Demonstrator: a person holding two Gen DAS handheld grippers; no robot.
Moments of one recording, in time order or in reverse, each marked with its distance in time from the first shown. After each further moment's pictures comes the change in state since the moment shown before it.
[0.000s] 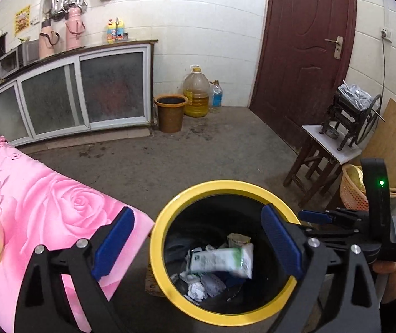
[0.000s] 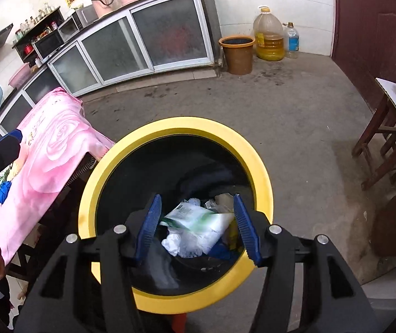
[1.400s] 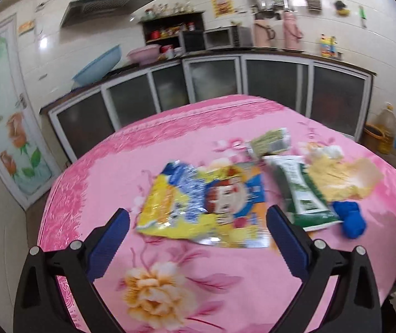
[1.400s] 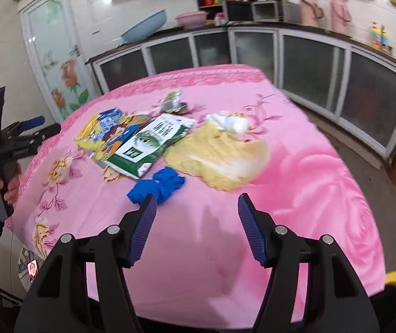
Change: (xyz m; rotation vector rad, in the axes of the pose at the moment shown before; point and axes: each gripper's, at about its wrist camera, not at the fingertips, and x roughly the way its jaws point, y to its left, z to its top) left arm -0.304 0.376 -0.170 -0.416 -0.023 0.861; right arm 0.044 0.424 -0.002 -0.728 0.002 0.569
